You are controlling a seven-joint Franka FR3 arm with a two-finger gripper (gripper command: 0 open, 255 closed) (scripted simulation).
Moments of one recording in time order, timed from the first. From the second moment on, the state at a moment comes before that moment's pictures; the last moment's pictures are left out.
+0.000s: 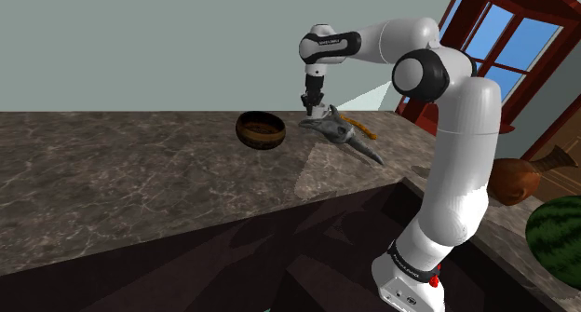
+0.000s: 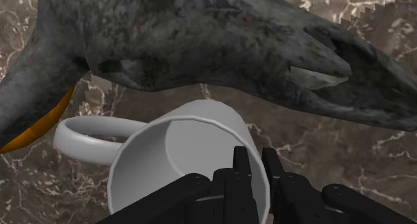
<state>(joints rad) -0.11 0.41 -0.24 -1.50 0.02 1.75 -0.29</state>
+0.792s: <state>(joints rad) -0.11 0.40 -0.24 -1.36 0.02 1.59 -0.30</state>
